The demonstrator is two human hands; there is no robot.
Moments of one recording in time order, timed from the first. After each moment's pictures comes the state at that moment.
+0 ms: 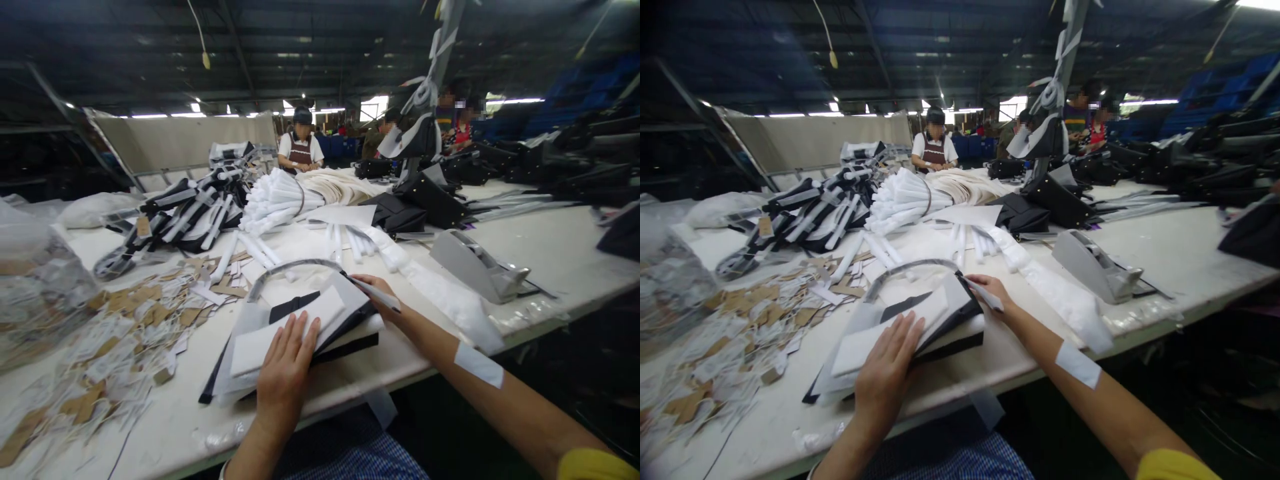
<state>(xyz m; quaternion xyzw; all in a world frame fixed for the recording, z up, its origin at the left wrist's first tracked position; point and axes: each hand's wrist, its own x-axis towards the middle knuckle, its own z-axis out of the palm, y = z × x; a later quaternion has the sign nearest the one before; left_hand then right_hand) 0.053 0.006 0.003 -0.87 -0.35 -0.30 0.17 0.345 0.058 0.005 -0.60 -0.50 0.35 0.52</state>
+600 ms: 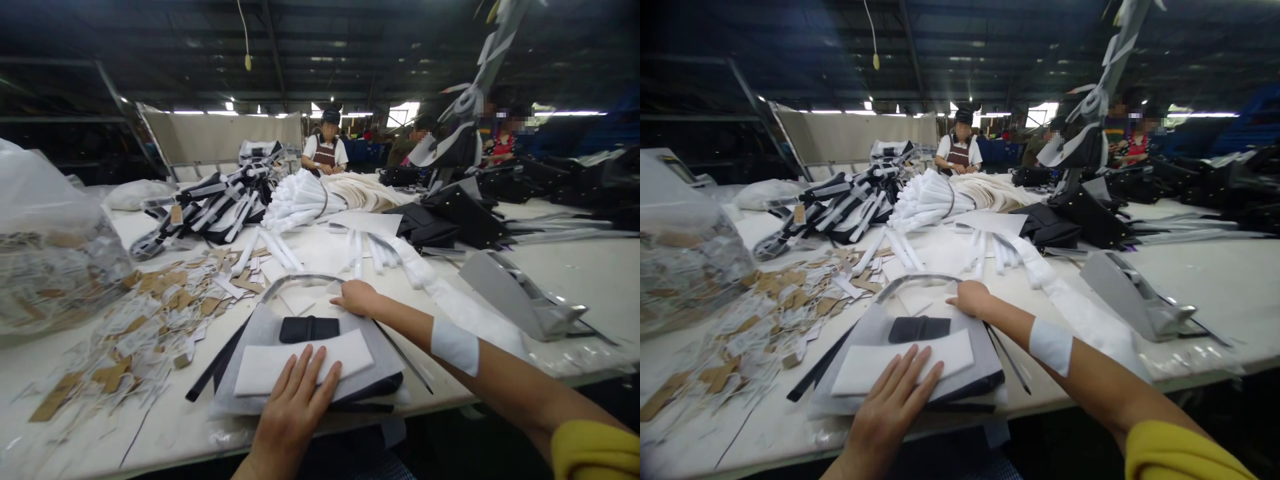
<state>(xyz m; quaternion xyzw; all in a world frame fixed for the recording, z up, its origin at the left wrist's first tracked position) 0.033 -0.017 -0.009 -0.87 -0.32 -0.32 0.21 0.262 0.130 0.054 -0.68 -0.72 0.13 0.00</state>
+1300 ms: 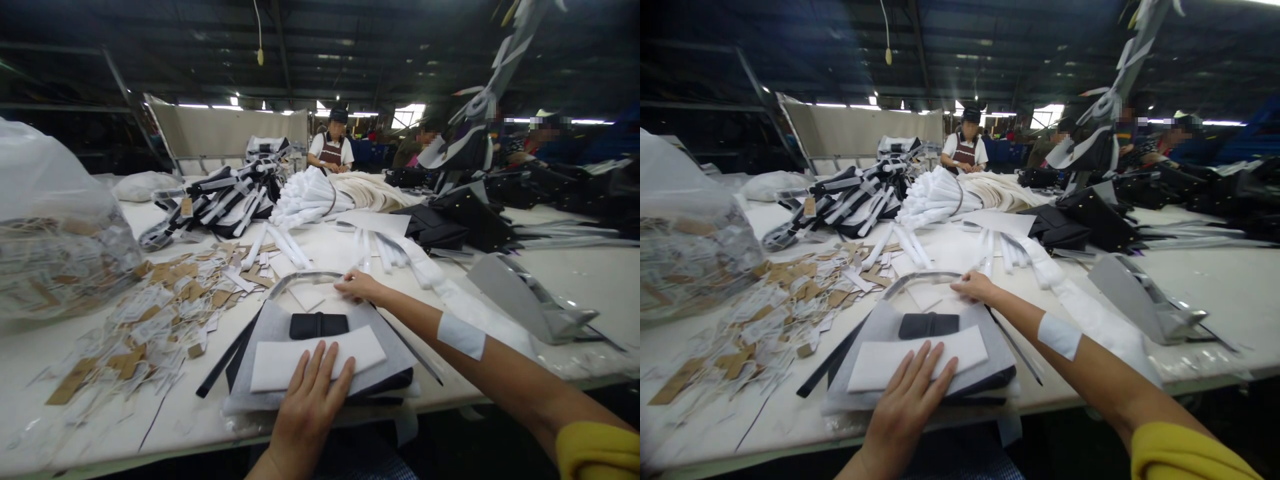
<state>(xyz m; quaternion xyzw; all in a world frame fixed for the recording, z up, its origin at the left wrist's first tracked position) 0.030 -0.023 -0.009 -0.87 -0.34 -0.28 0.20 0.260 0.149 0.028 -0.69 -0.53 0.41 0.29</state>
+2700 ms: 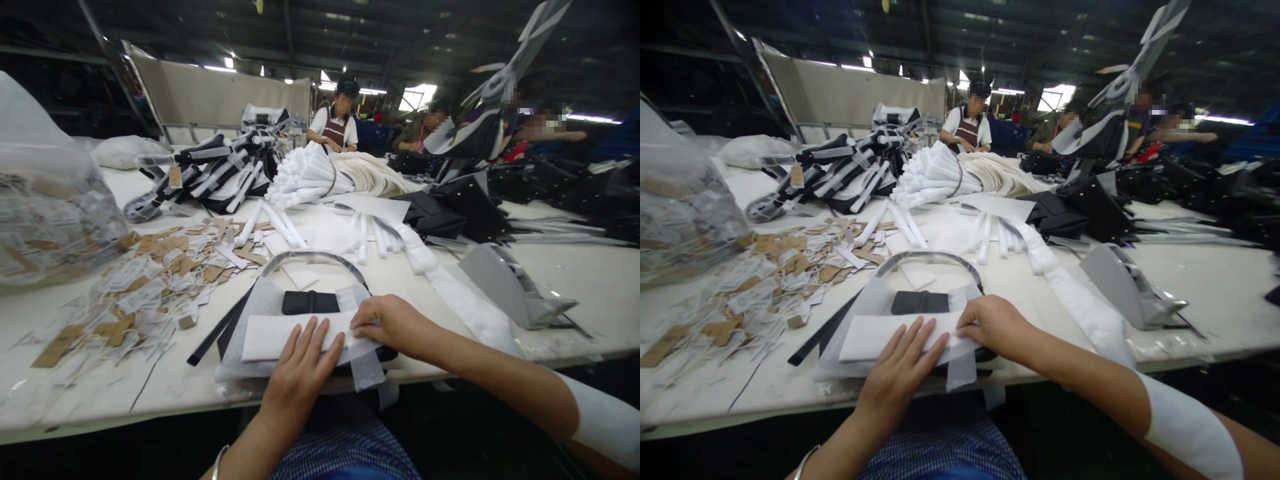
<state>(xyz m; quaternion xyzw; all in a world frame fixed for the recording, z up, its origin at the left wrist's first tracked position) 0.031 -0.023 -0.001 -0.88 -0.32 -0.29 0.17 0.266 0.013 0.083 -0.52 -0.82 0.23 0.10</state>
